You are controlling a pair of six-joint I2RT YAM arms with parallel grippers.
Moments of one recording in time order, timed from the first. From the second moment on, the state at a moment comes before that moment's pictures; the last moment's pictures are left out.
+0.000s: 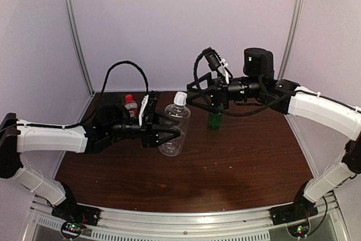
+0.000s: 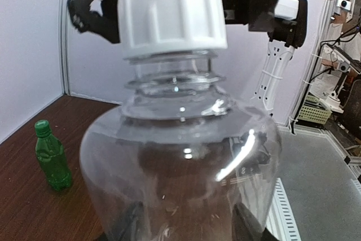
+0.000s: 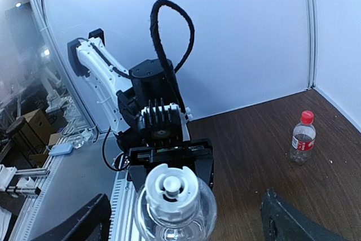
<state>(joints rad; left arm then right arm) -0.84 1.39 0.76 0.59 0.71 -0.12 0.75 1.46 1.32 -0.03 -0.82 0.12</state>
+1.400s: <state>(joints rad) -0.84 1.39 0.78 0.51 0.45 -0.11 0.90 1.52 1.38 -0.05 -0.25 0.26</state>
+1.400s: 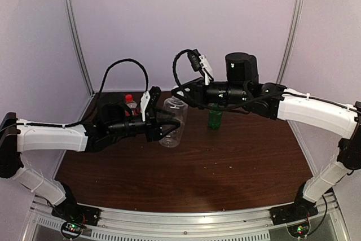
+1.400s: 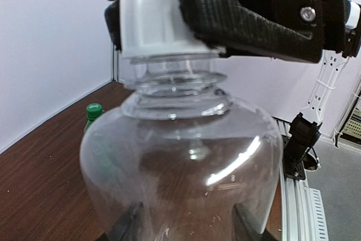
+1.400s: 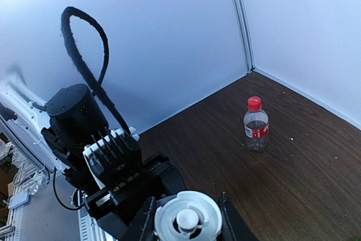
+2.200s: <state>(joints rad) -0.84 1.39 0.76 0.63 0.85 -0.14 0.75 1.56 1.40 -0.06 -1.06 -0.04</state>
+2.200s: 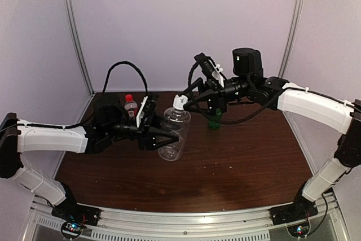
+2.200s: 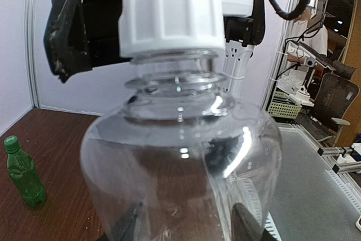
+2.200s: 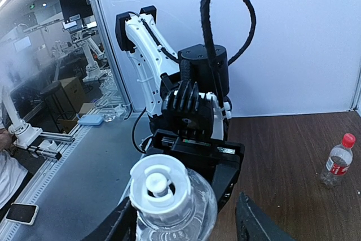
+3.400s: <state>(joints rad) -0.84 1.39 0.76 0.55 0.49 -0.13 0.93 1.52 1.42 -0.14 -0.18 0.35</state>
